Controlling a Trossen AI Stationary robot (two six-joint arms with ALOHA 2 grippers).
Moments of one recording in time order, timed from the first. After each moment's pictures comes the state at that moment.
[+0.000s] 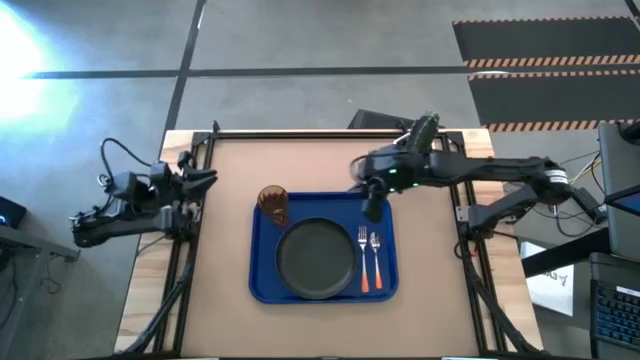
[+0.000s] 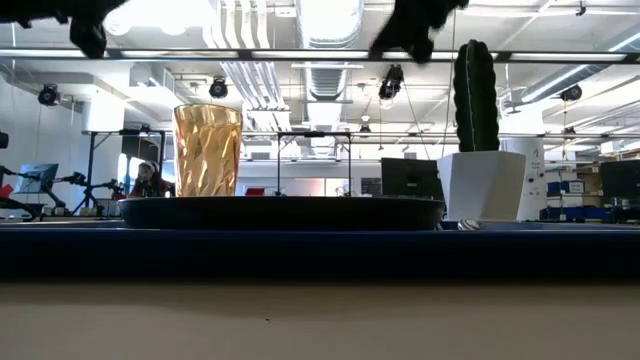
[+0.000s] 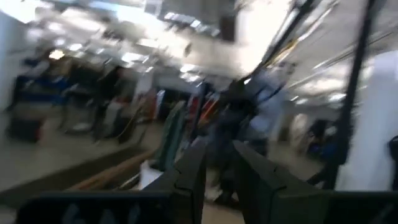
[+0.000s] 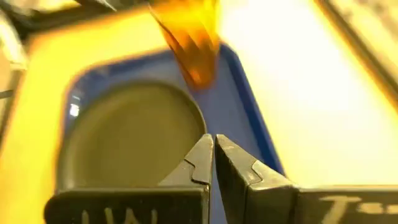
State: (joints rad) left arm 0.14 0.03 0.38 -0.05 -0.08 -0.19; right arm -0.12 1.38 1.23 -0.55 -0.08 0.14
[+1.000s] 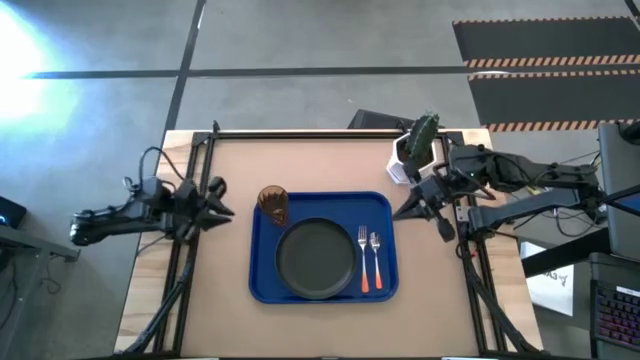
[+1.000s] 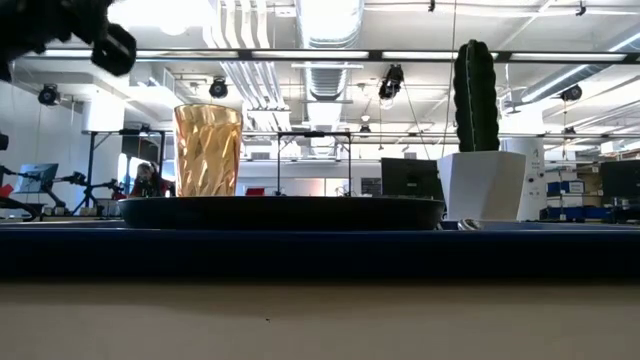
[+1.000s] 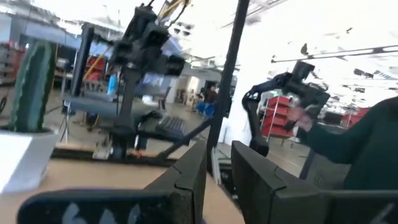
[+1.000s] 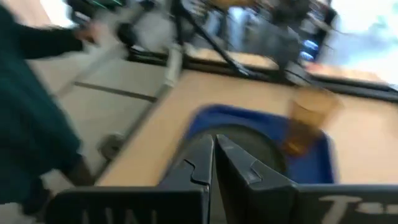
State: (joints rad) left arm 0.13 0.10 0.21 0.13 0.41 -0.33; right arm 0.01 0.96 1.13 -0.55 -0.40 -0.09
